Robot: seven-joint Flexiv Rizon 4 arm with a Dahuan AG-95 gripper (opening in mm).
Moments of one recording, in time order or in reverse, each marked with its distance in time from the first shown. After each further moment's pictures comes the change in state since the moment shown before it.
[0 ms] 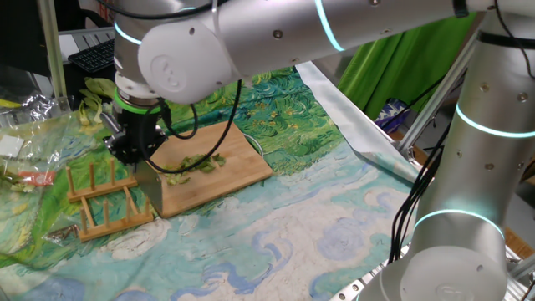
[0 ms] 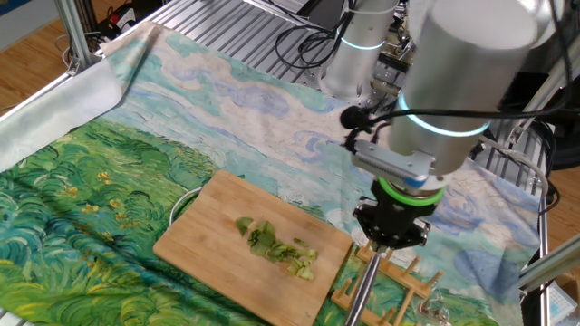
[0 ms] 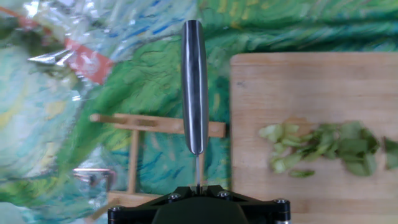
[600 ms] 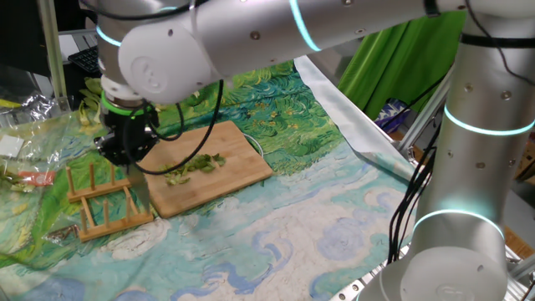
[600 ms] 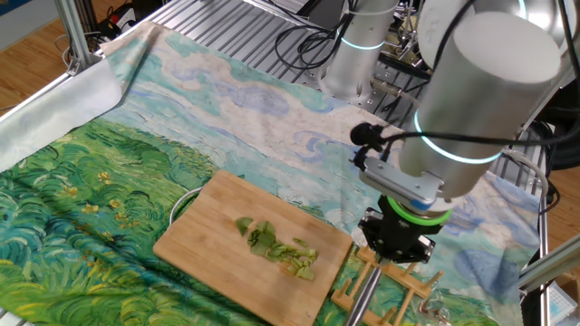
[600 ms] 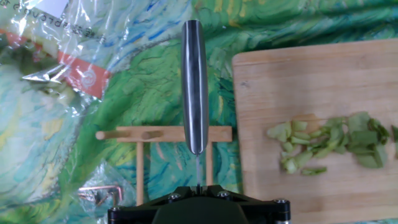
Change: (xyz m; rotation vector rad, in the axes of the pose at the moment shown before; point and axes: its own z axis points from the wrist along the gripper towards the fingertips) arm -0.010 0.005 0.015 0.043 0.000 0.038
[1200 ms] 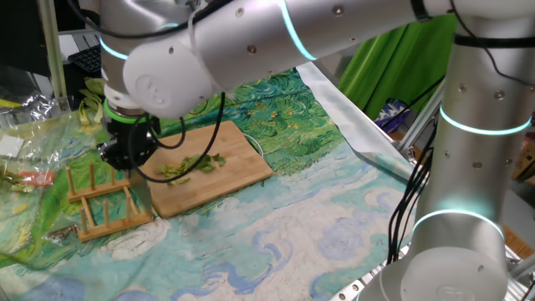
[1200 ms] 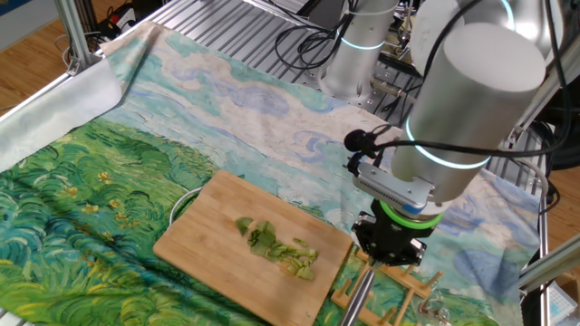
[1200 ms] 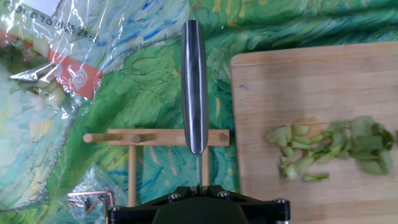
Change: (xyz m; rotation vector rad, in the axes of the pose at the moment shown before) arm 0.001 -0.002 0.020 0.002 -0.002 0.006
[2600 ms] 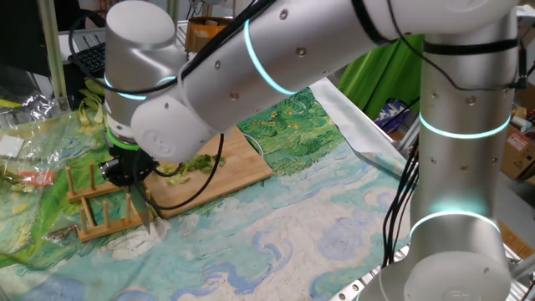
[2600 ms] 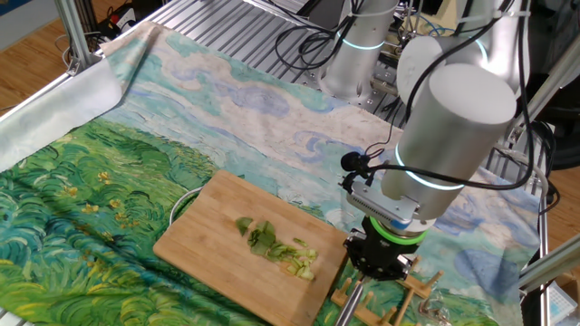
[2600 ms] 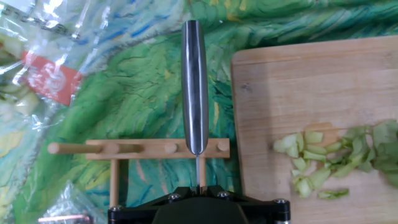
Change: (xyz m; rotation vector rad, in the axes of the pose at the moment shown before) arm -0.007 -0.004 0.057 0.001 -0.076 0.015
